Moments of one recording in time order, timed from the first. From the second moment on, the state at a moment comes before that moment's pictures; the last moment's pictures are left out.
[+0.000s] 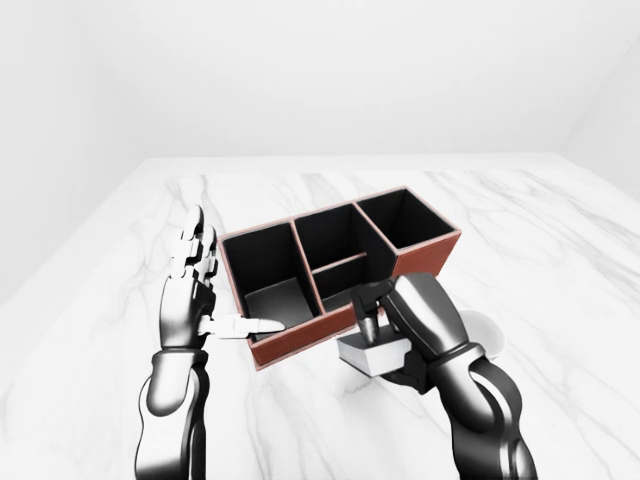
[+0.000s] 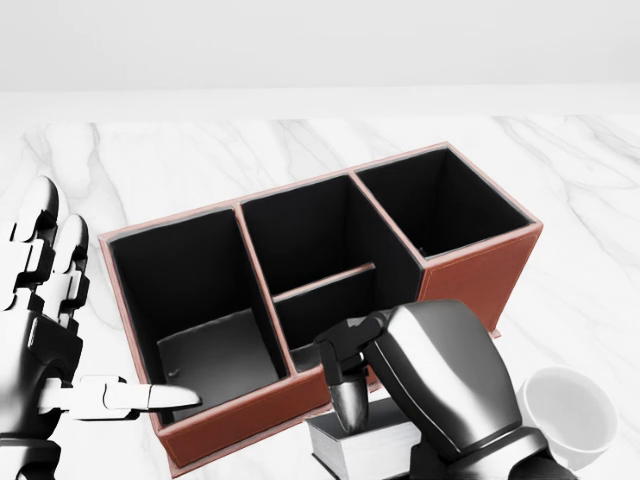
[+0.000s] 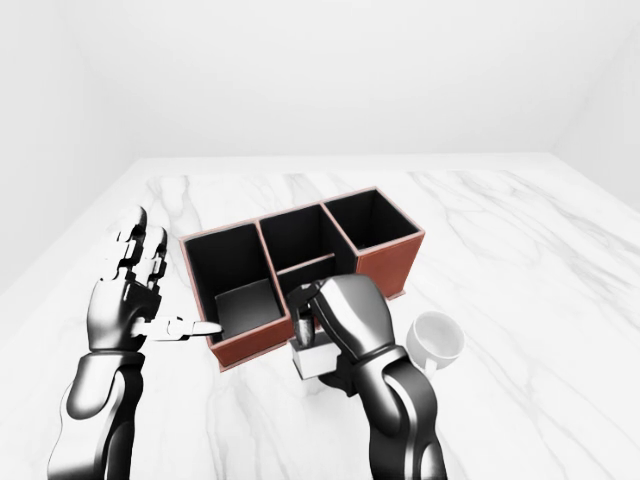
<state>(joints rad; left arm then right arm) 0.08 0.03 0.13 -0.49 -0.02 0.09 -0.13 0.10 -0.01 0.24 -0.72 -1.03 0.09 0.47</state>
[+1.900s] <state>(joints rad) 0.07 0.04 0.14 -0.50 -0.02 0.09 -0.13 -0.45 0.05 0.14 -0.31 -1.04 0.09 0.48</state>
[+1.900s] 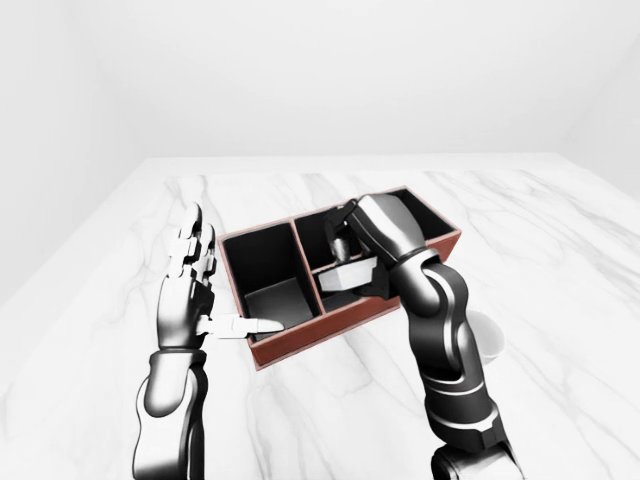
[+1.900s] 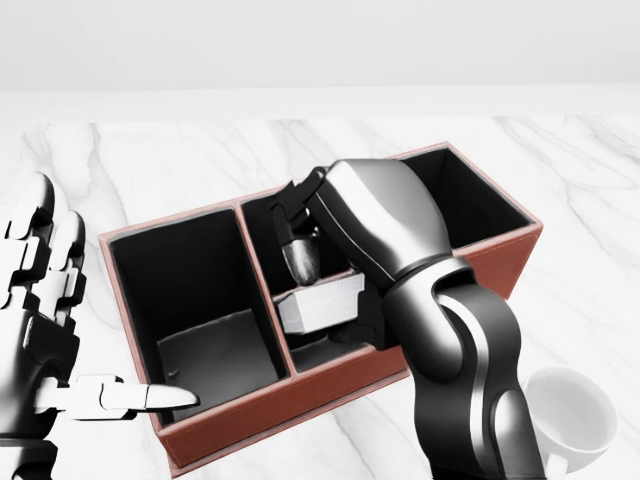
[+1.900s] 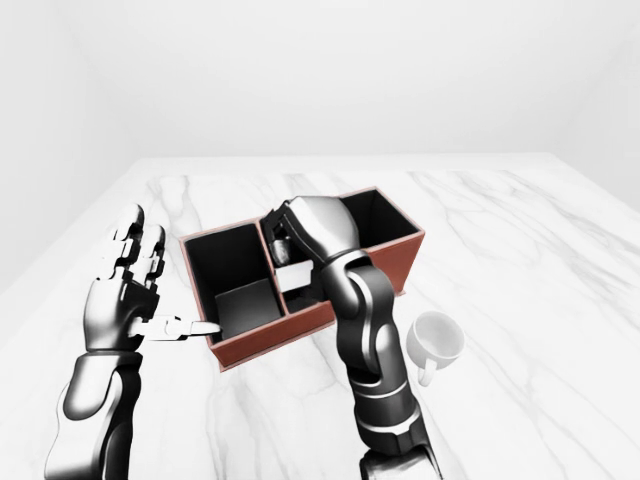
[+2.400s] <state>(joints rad) 0.07 0.04 0.14 -0.50 -0.02 0.09 -0.14 -0.55 0.04 0.12 -0.18 -1.02 0.09 0.43</state>
